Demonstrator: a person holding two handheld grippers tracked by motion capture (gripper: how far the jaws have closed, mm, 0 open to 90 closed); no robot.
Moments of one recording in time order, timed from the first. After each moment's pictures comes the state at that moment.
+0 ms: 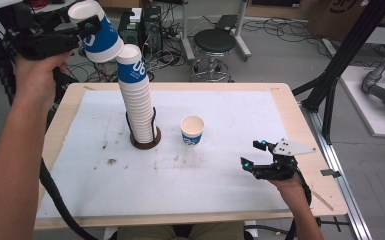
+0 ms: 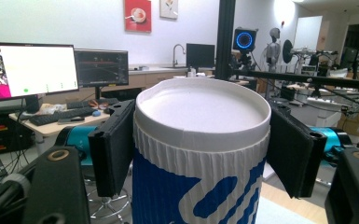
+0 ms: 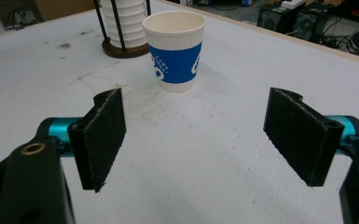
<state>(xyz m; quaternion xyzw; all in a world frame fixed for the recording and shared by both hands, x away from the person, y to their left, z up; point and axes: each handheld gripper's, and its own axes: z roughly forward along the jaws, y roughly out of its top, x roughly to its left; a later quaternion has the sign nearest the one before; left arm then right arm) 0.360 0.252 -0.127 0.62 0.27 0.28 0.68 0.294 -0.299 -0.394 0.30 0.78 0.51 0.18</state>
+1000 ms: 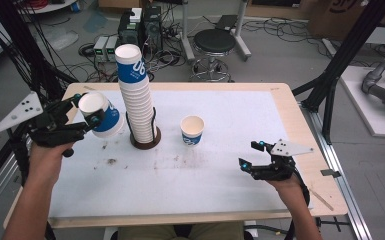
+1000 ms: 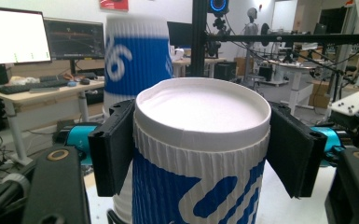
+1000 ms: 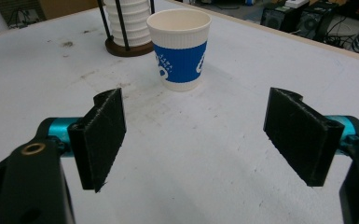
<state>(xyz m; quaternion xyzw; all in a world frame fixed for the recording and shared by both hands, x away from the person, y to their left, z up) 0.293 0.269 -0.287 0.65 0.25 0.24 0.68 0.294 -0.295 -0.396 0.30 0.78 0.51 0.17</state>
